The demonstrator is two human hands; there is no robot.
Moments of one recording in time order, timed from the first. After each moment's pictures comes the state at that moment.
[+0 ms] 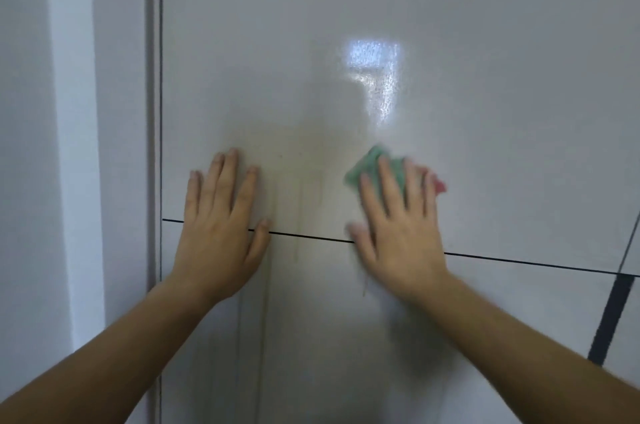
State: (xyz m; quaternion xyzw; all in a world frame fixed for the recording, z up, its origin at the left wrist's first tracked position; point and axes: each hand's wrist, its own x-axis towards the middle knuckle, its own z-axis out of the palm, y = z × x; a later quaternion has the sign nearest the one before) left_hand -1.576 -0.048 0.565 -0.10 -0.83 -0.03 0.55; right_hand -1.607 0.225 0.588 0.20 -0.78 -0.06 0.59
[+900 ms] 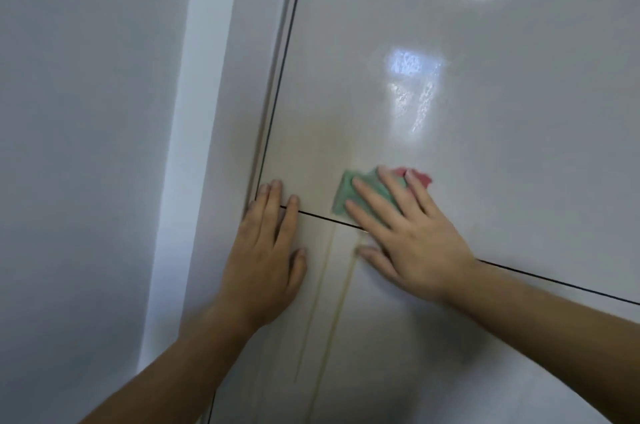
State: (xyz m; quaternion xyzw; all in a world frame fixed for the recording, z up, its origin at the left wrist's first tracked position) left_hand -1.583 -0.108 0.490 -0.11 -0.82 -0.10 0.55; right_hand -1.607 0.137 0.600 0.39 -0.72 -0.26 0.51
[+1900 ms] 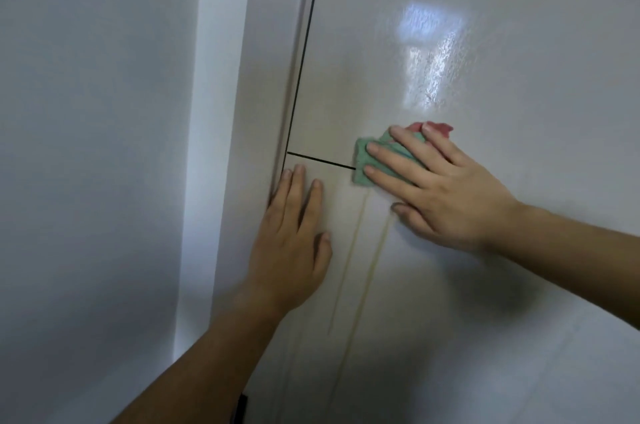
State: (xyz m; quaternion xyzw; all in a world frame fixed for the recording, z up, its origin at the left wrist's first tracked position) left_hand -1.578 -0.110 0.442 -0.13 -0.83 -0.16 0.52; right_hand -1.603 0.126 0.600 0.43 -0.69 -0.33 0.47
